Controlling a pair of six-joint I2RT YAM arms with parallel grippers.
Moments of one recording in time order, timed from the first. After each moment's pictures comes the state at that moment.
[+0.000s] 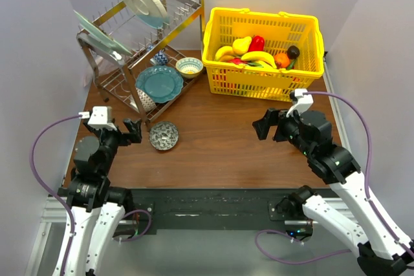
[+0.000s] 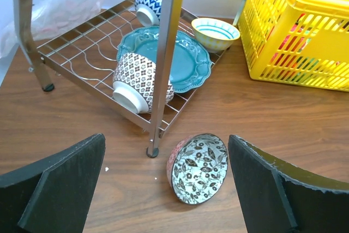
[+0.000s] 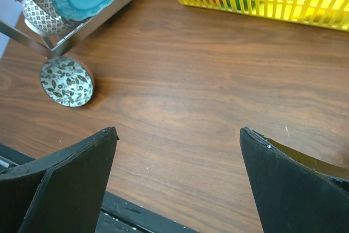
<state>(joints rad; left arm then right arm) -0.14 0.33 0.62 -0.41 -0.04 -0.17 0.52 0.68 0.90 -0.60 0.09 0.41</state>
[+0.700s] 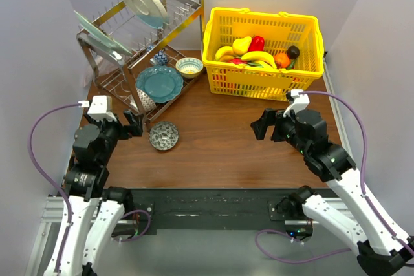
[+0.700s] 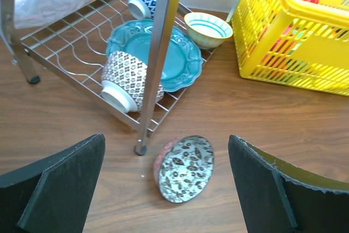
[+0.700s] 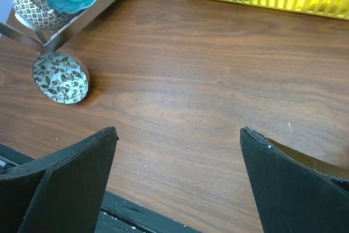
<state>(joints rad) -0.14 0.46 0.73 -0.44 -0.02 -0.23 0.52 0.71 0.87 -0.59 0.09 0.42</state>
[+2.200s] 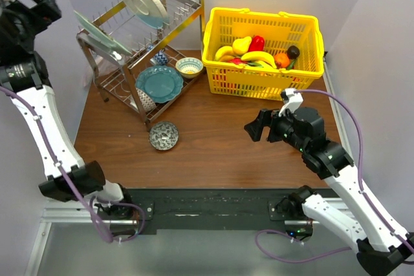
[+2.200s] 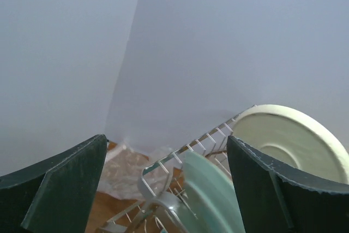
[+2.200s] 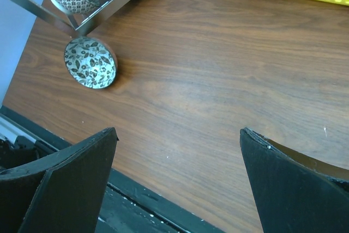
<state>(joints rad) 0.43 1.47 2.04 -0.43 0.17 -0.39 0.52 0.73 0.88 -0.57 -0.04 0.44</state>
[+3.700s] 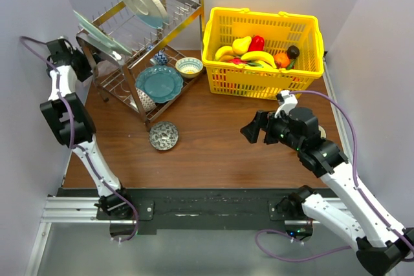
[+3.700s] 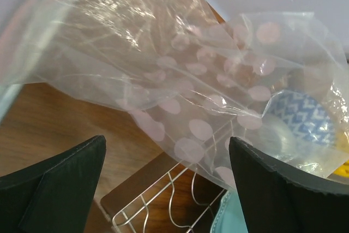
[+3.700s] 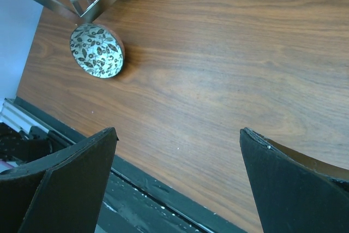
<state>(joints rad) 0.45 2.18 1.91 -0.40 0.35 -0.51 0.52 0.76 0.84 -0.54 -0.10 0.50</state>
